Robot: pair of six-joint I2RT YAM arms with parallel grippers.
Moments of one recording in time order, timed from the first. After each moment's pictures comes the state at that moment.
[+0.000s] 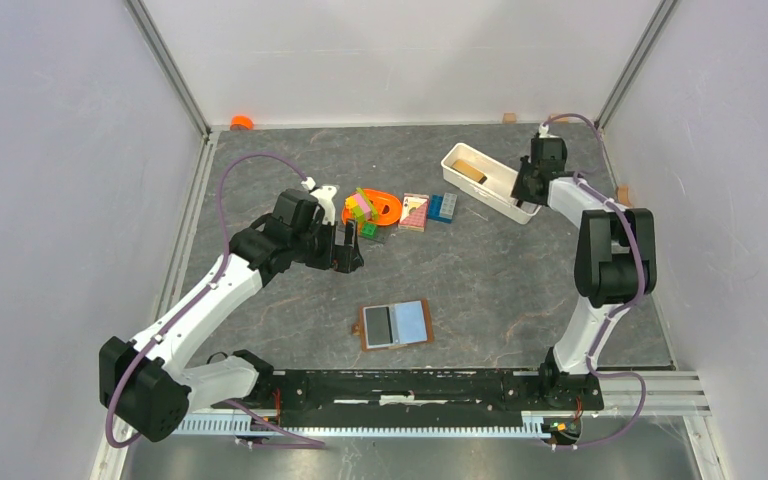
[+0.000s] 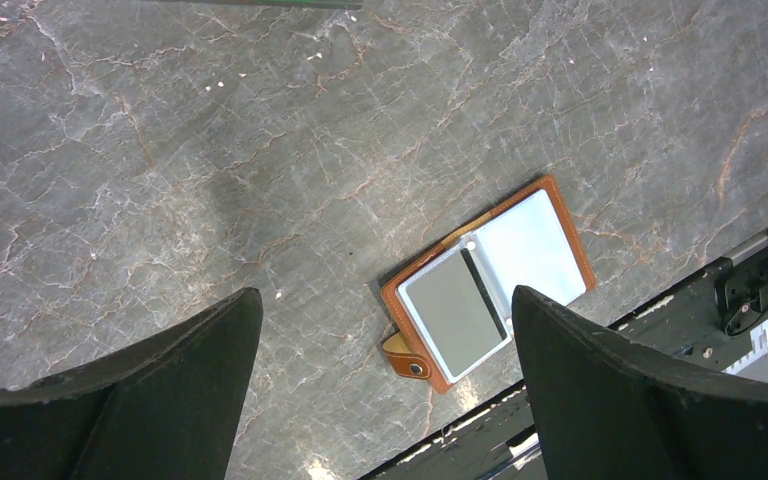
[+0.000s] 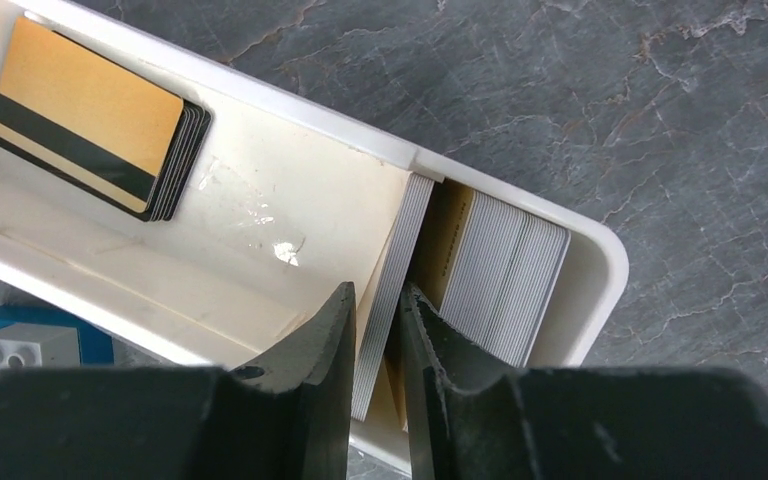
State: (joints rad) left arm -0.51 1.14 0.95 -0.63 0.16 -0.29; right arm 0.02 1.87 1.24 -0.20 0.08 0.29
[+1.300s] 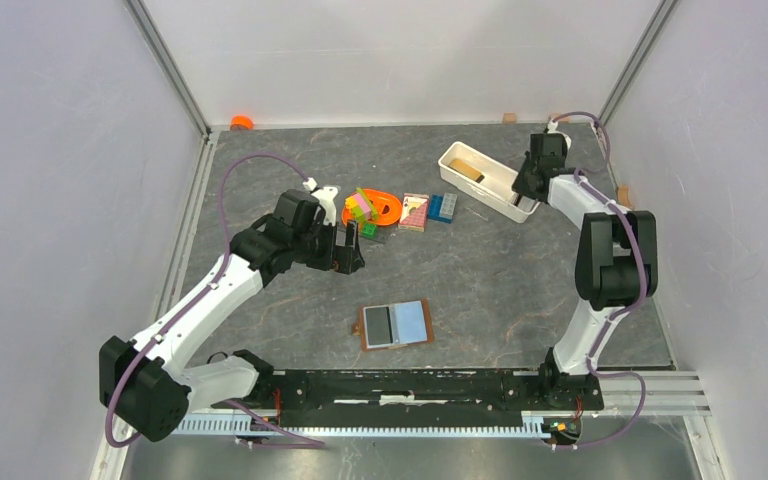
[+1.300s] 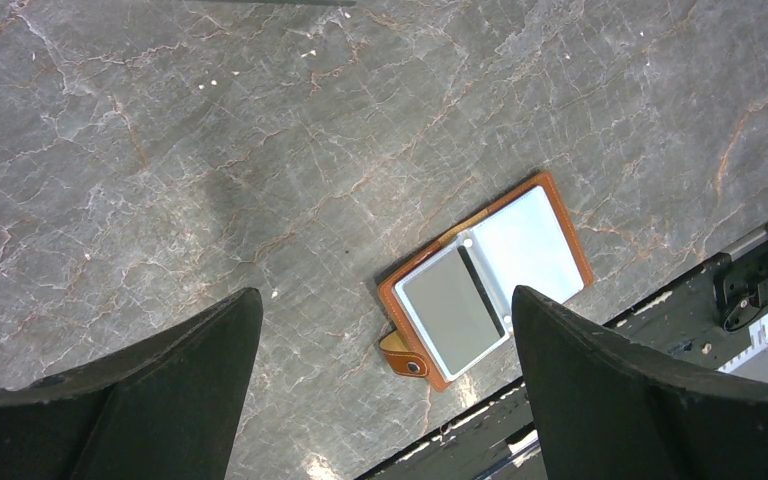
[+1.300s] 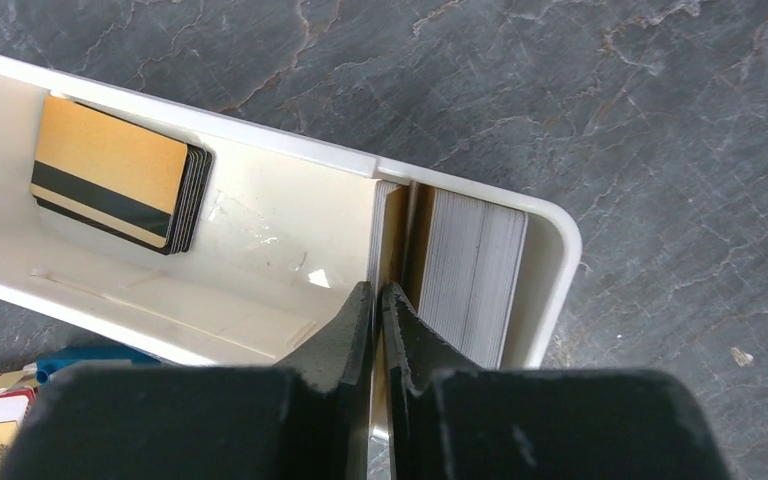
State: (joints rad) left arm -0.52 1.14 0.95 -0.63 0.16 -0.29; right arm 0.04 1.86 1.28 -0.23 0.15 0.43
